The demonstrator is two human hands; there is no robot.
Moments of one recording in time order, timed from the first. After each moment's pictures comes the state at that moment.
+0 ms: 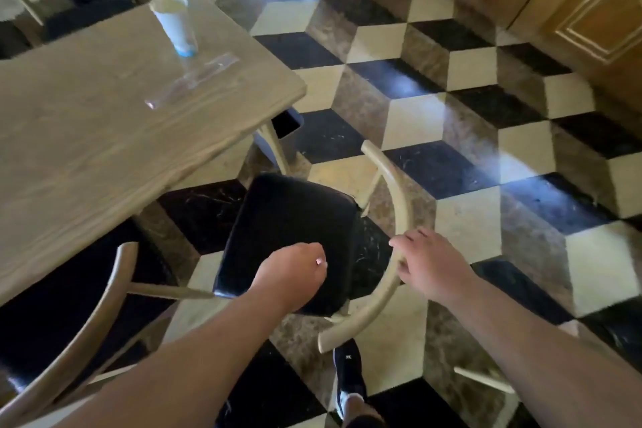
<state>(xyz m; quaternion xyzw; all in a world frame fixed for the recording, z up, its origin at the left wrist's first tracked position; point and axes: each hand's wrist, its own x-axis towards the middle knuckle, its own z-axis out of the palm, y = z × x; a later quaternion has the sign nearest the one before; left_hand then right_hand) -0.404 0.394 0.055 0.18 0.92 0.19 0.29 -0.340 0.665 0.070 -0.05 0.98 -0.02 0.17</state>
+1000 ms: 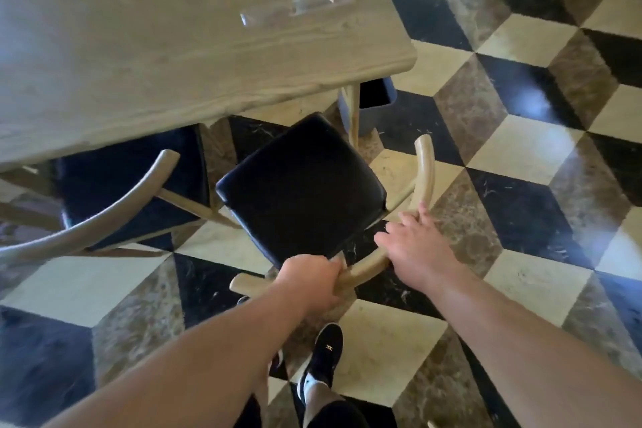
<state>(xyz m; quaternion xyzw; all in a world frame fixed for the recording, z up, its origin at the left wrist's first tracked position) -0.392 0.438 -0.019 0.09 0.91 0.11 0.38 -0.465 0.641 -0.001 -0.33 0.91 0.12 0.23</state>
